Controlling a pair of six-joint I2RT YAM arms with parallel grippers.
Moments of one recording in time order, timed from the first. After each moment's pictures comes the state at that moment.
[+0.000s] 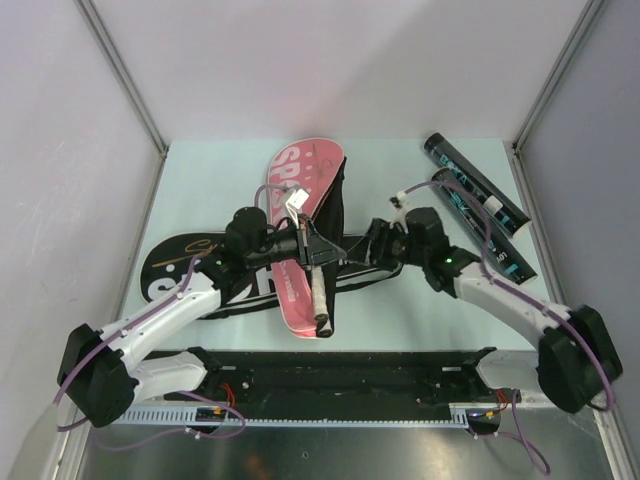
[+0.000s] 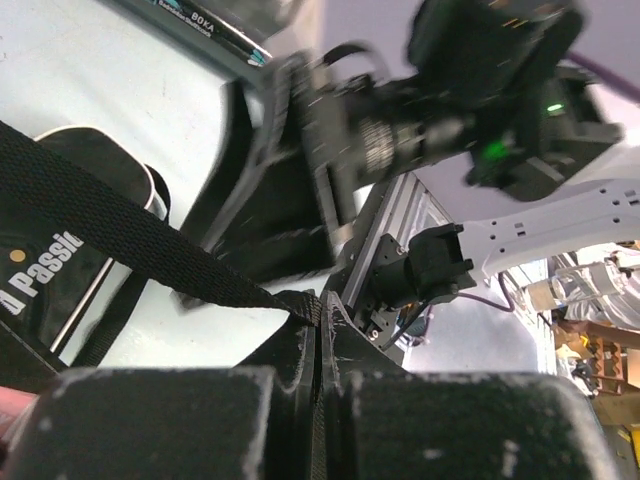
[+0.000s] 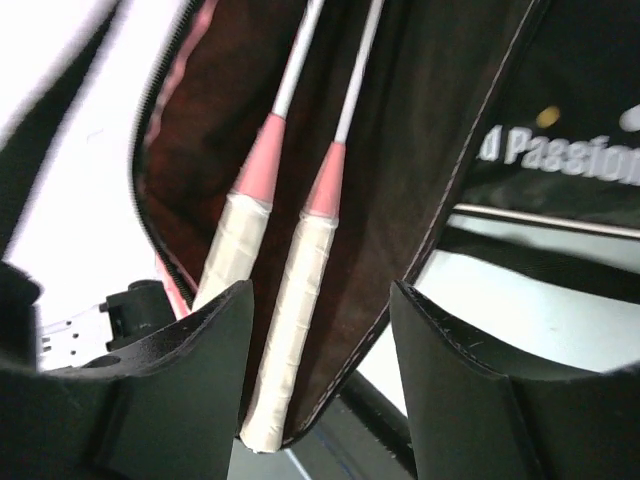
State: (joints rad) left arm -0.66 1.13 0.80 0.16 0.57 -0.62; right arm 0.56 1.19 0.79 -0.06 -0.38 0.78
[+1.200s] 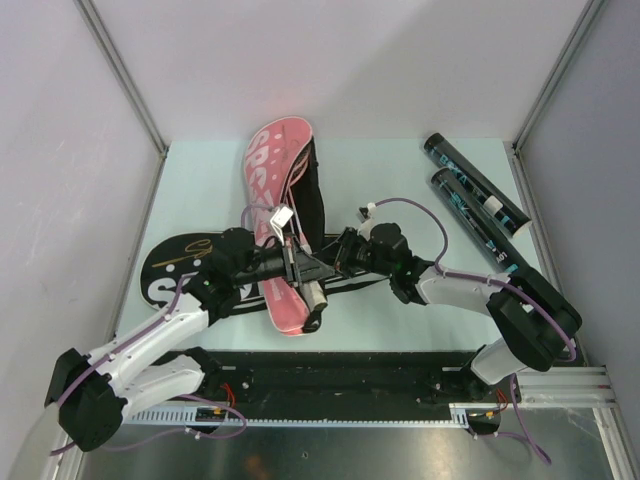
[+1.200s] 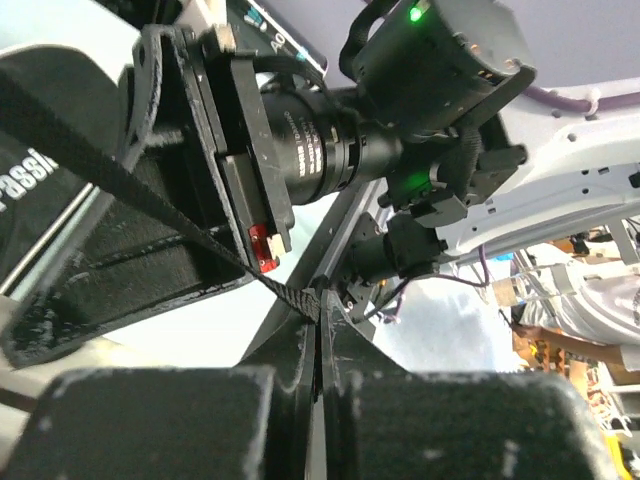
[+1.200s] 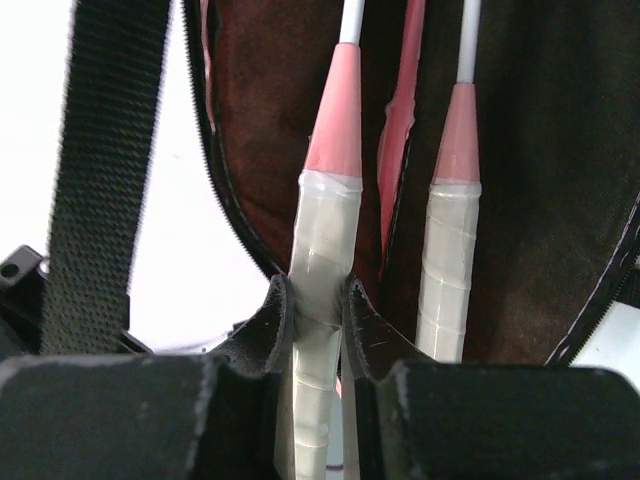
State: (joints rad) left arm -0.64 0.97 0.63 0.18 0.59 -0.73; right arm 0.75 1.52 0.72 0.55 -0.36 1.24
